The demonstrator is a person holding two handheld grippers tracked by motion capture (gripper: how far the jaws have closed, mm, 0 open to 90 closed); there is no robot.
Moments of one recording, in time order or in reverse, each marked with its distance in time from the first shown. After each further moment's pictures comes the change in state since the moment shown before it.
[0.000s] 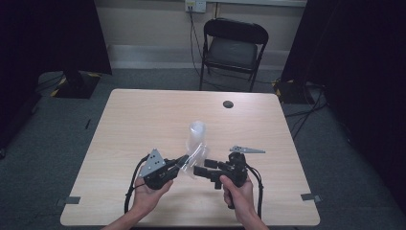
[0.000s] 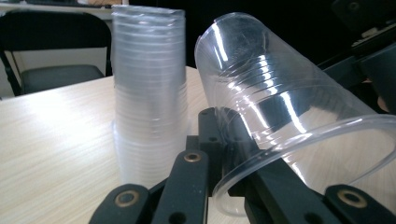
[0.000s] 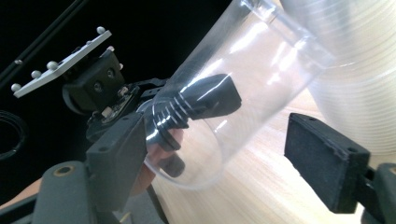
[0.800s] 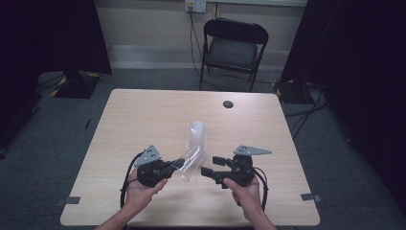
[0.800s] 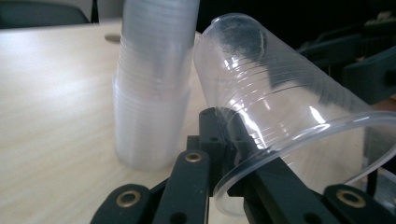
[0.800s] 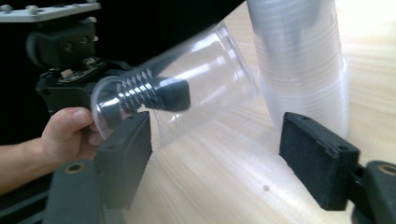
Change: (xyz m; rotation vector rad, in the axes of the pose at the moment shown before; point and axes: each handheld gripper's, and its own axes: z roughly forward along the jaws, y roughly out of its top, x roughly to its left) left arm 0.007 0.013 -0.010 0.207 -0.051 -0.146; right arm -0.001 0.002 -0.016 0.011 -0.119 -0.192
